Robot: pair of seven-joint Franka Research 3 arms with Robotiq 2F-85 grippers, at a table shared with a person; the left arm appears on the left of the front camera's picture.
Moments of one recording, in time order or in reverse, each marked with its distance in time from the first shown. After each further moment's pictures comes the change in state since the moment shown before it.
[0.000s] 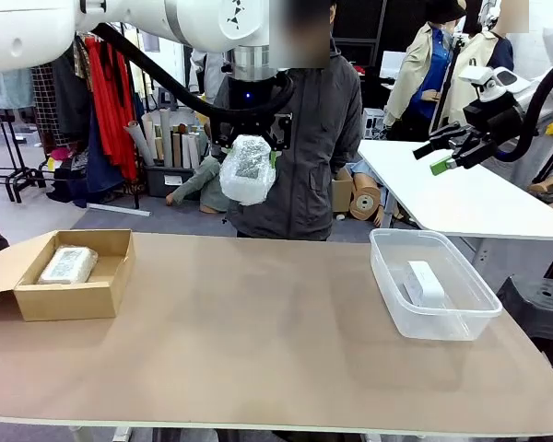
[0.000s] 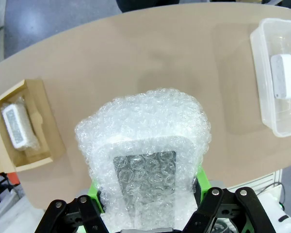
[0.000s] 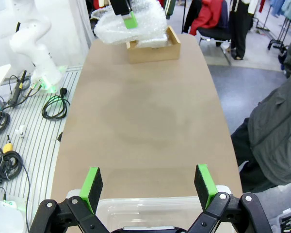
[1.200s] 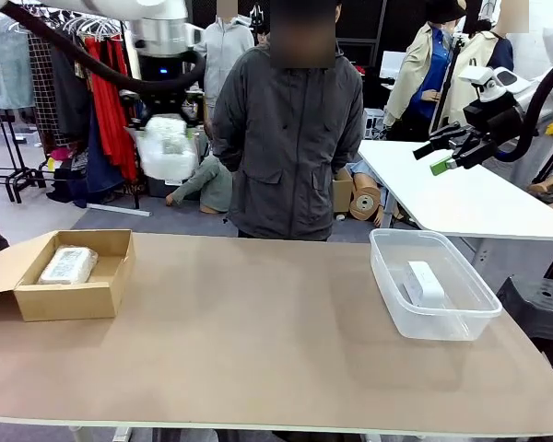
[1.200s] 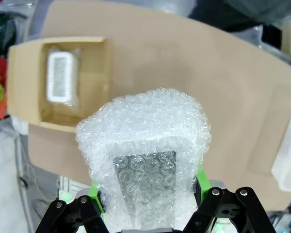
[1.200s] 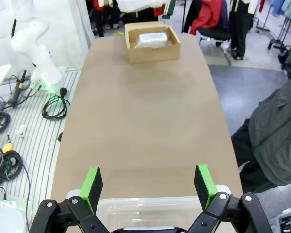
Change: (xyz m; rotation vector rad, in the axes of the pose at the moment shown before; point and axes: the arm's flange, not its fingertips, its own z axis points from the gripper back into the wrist) left arm 0.023 0.177 0.014 0.087 0.067 0.464; right arm 0.000 0.000 0.000 0.000 0.000 0.000
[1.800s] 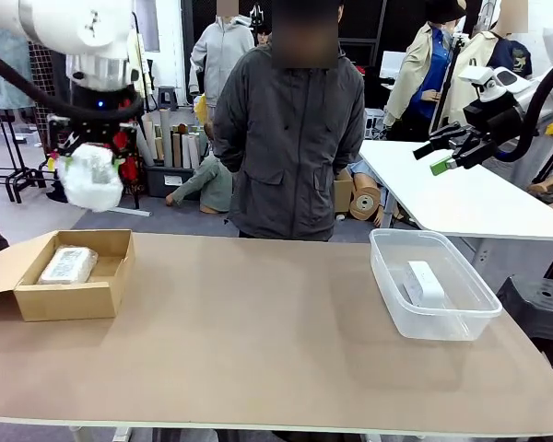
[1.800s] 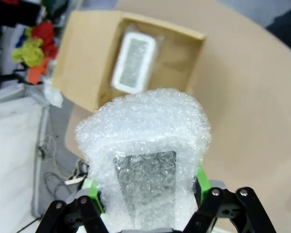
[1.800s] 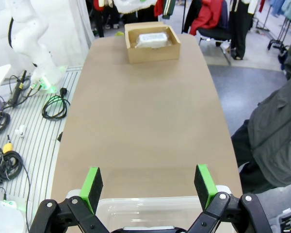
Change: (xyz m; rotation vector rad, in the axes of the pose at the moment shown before) left arm 0.006 0.091 -0.059 0.242 0.008 0.160; right arm 0.000 0.000 0.000 0.000 0.000 0.000
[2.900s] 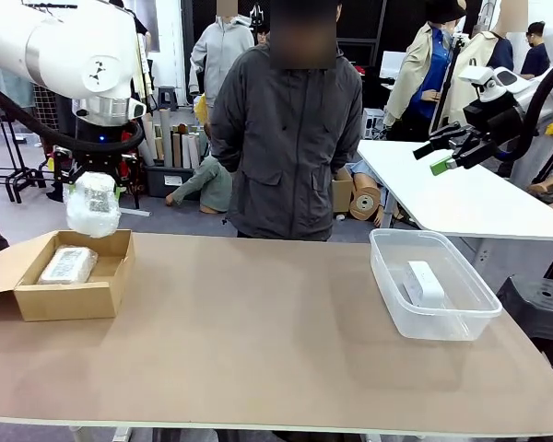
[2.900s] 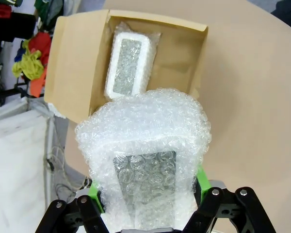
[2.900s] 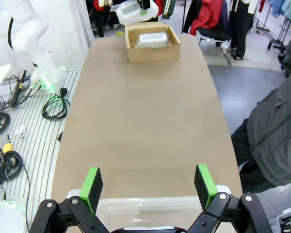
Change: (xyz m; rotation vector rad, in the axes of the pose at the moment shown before) left arm -0.005 -0.011 -0.052 -0.002 -0.005 -0.106; right arm 0.000 0.000 0.000 0.000 0.000 0.000
